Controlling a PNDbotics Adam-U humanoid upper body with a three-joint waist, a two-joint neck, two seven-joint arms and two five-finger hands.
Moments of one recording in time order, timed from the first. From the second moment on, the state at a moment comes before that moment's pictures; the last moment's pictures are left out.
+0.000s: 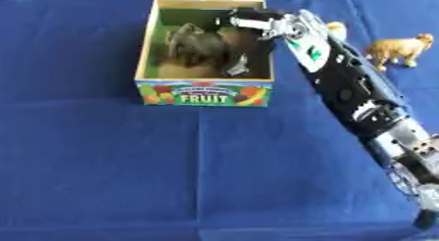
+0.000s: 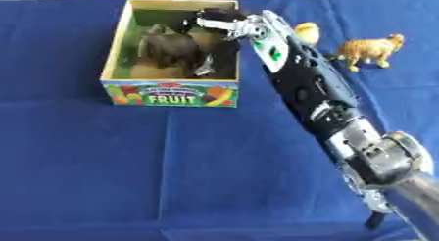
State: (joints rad) left arm -0.30 0.20 0.09 -1.98 -0.03 0.11 -0.13; right arm -0.98 -0.43 0.18 -0.99 0.56 -0.52 0.57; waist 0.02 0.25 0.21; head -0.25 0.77
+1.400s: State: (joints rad) left arm -0.29 0.21 0.10 -1.98 -0.04 0.11 -0.11; right arm -0.71 -0.83 0.04 -1.24 0.32 -0.40 0.41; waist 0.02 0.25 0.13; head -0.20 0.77
